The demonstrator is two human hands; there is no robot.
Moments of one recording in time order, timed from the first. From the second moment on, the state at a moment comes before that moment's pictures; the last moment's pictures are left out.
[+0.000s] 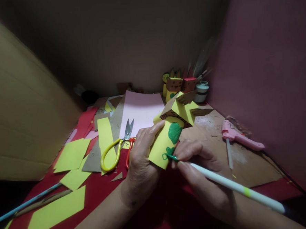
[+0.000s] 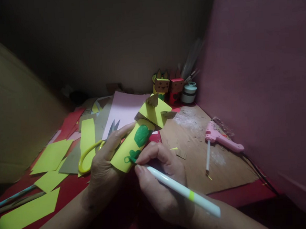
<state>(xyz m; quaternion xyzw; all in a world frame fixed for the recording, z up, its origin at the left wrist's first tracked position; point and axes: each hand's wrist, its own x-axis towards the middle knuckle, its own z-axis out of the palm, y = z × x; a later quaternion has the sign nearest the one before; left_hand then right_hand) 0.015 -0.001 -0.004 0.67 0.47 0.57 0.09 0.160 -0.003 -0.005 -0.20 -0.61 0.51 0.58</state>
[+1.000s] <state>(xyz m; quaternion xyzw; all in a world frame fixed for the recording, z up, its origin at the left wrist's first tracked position) 0.014 -0.001 -0.009 0.68 0.45 0.58 0.05 0.158 -0.003 0.002 -0.19 -0.64 0.47 0.58</state>
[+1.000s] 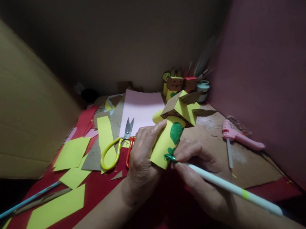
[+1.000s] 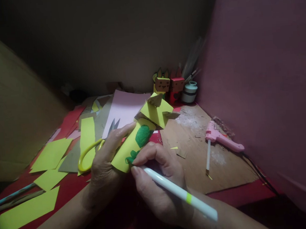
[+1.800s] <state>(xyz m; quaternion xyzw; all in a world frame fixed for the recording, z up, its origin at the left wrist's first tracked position) 0.019 -0.002 -0.006 0.66 0.46 0.58 0.07 0.160 -0.003 0.005 -0.19 -0.65 0.47 0.57</state>
